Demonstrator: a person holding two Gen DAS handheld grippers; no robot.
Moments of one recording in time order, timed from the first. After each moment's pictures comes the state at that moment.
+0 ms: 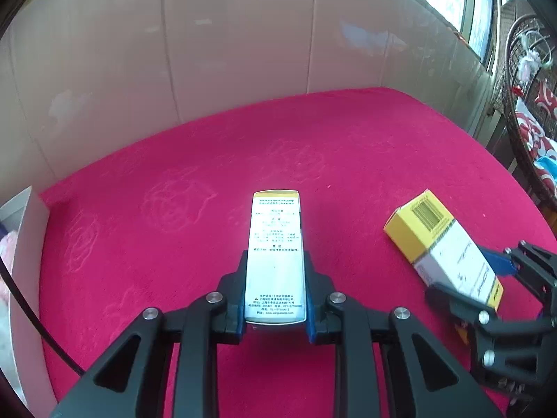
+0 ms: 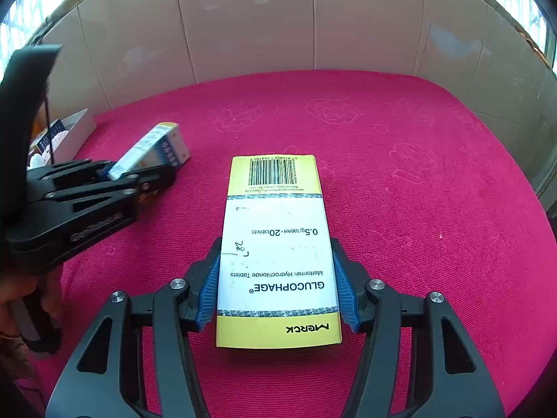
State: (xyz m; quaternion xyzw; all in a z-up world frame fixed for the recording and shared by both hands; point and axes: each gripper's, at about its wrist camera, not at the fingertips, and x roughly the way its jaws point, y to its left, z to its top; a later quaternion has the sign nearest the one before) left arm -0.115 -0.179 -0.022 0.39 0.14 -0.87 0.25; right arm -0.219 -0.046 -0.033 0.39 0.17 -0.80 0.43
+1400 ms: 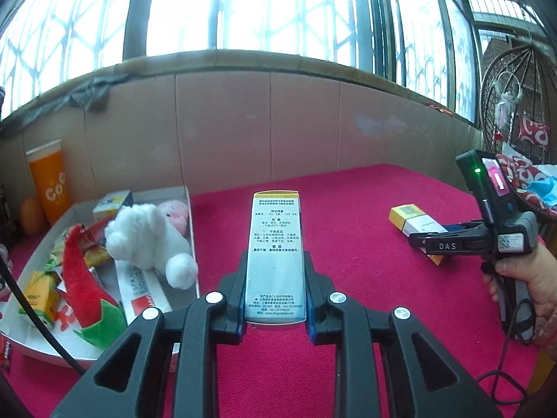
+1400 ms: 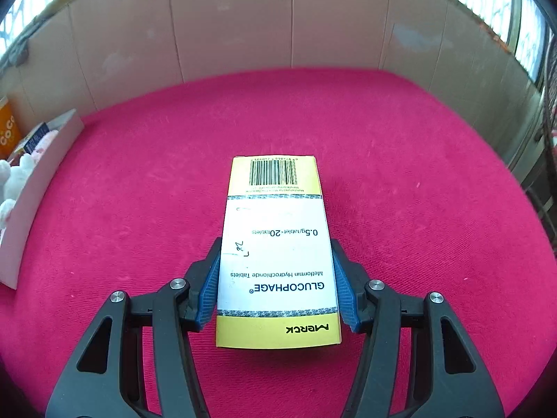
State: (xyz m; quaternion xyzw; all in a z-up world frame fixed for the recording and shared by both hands) left arm 0.108 -0.121 0.026 0.20 0.07 -0.92 0.32; right arm -0.155 -0.039 -0.029 0.37 0.16 -0.84 0.36
